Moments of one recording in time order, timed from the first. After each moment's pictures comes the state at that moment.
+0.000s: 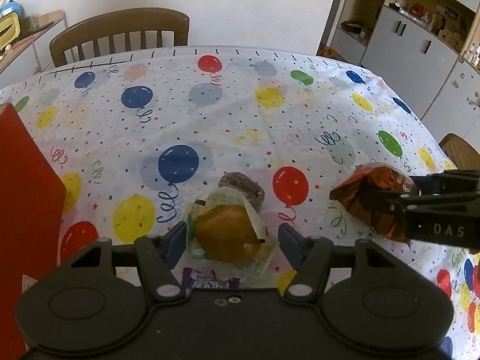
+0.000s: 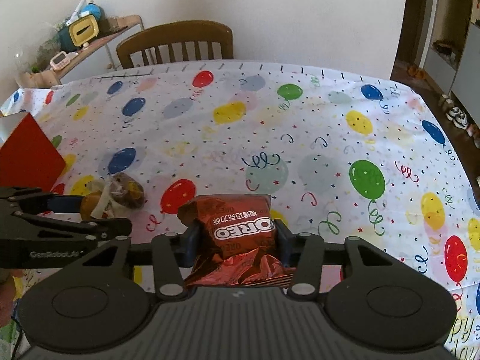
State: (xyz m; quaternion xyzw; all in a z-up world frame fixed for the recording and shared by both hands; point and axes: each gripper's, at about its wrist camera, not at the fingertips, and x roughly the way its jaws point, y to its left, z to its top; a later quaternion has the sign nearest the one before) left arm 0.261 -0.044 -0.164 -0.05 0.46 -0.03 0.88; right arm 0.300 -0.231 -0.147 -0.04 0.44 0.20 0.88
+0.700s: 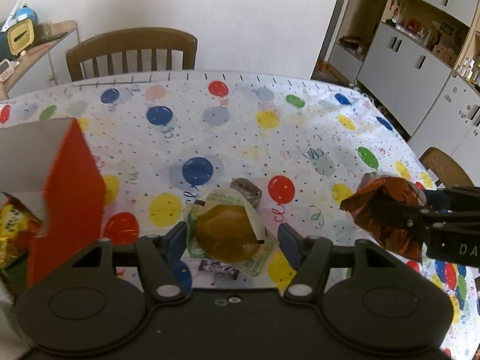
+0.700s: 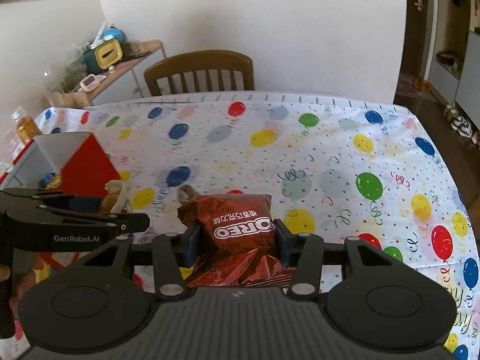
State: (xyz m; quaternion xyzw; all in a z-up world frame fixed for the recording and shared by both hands) left arm 0.214 -0.026 -0.109 -0.06 0.44 -0.03 0.90; right arm 0.231 -0.219 -0.079 -0.02 0.40 0.23 0.89
